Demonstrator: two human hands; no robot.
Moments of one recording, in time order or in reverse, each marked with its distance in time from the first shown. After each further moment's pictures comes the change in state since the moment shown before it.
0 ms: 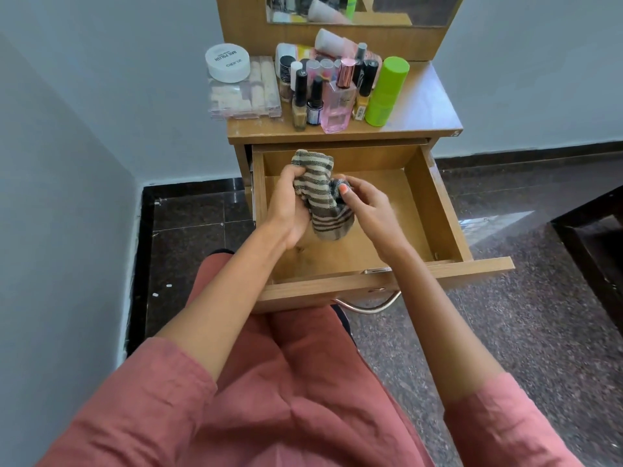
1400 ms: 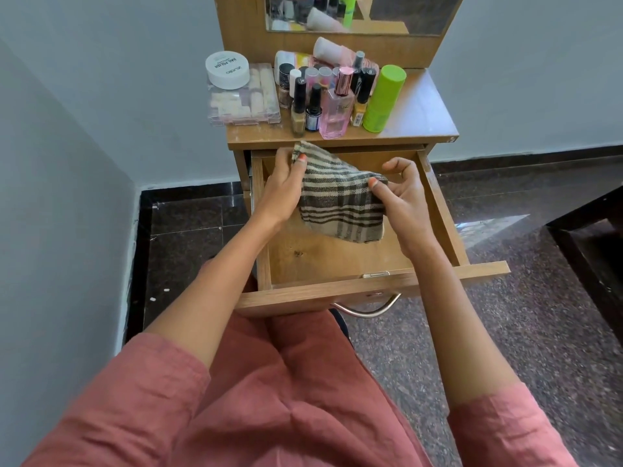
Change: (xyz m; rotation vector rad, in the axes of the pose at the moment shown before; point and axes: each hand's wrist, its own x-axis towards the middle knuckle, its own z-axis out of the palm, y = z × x) left_hand 0.008 0.019 -0.008 0.725 0.088 0.304; right_hand -0.006 -0.018 -0.031 0.174 0.129 -0.110
